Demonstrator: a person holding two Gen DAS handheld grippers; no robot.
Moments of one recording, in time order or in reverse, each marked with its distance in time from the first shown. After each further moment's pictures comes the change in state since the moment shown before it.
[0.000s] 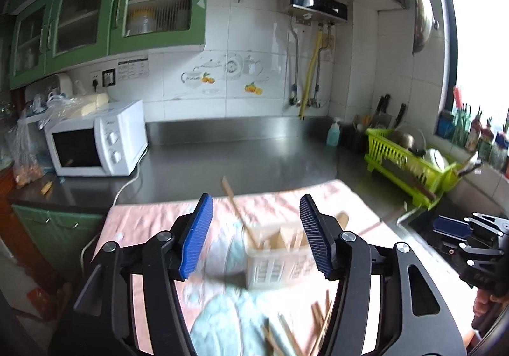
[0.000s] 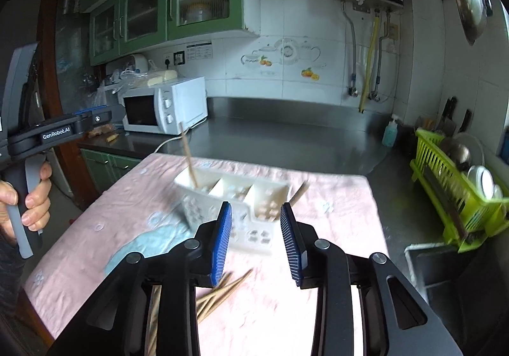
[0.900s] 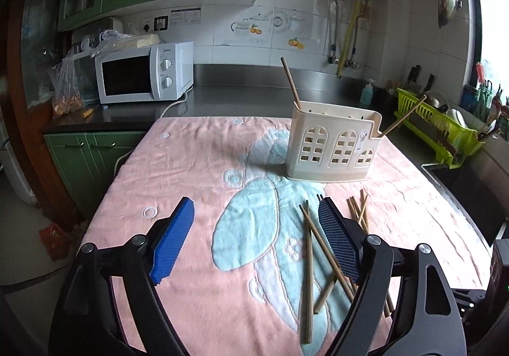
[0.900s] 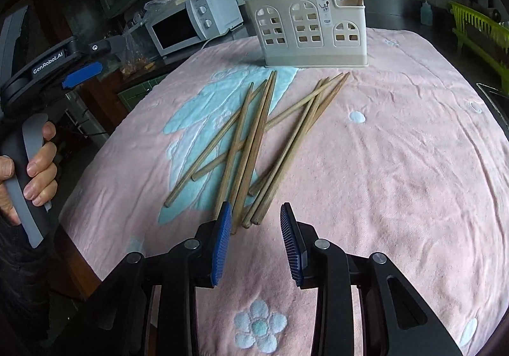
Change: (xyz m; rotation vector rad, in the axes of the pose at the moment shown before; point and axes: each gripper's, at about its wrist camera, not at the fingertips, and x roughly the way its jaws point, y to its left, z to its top) left arm -0.068 0.037 -0.165 -0.101 0.123 0.141; right arm 0.012 0.097 -0.205 0.170 0.330 0.199
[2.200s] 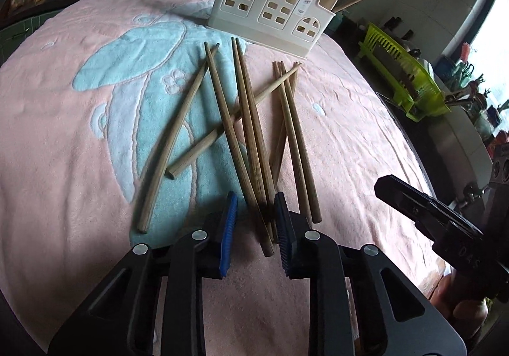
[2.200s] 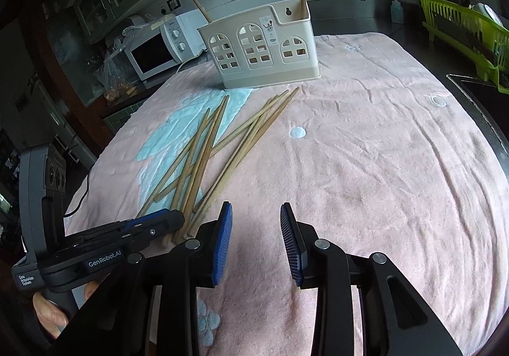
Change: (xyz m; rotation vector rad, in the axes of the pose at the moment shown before) left arm 0.053 -0.087 -0.127 -0.201 0.388 -0.265; right arm -0.031 -0.053 0.004 0.081 -0.072 -0.035
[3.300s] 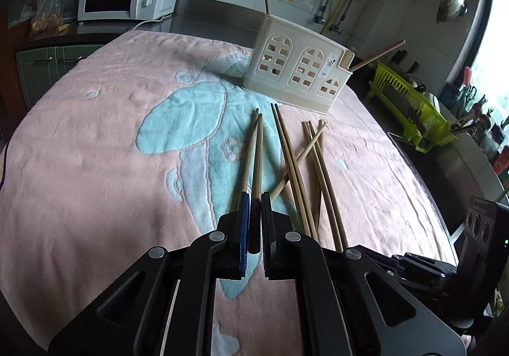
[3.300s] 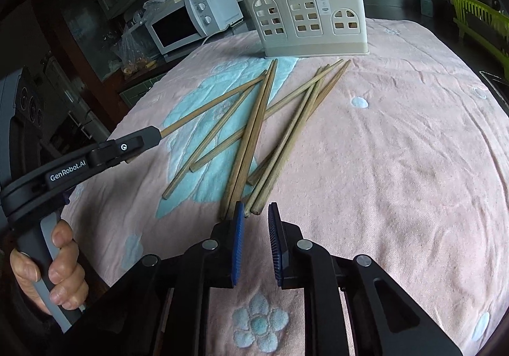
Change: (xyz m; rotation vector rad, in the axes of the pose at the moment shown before) left arm -0.057 0.035 0.027 0.028 -0.188 0.065; right arm 0.035 0.048 -0.018 -0.054 0.087 0.064
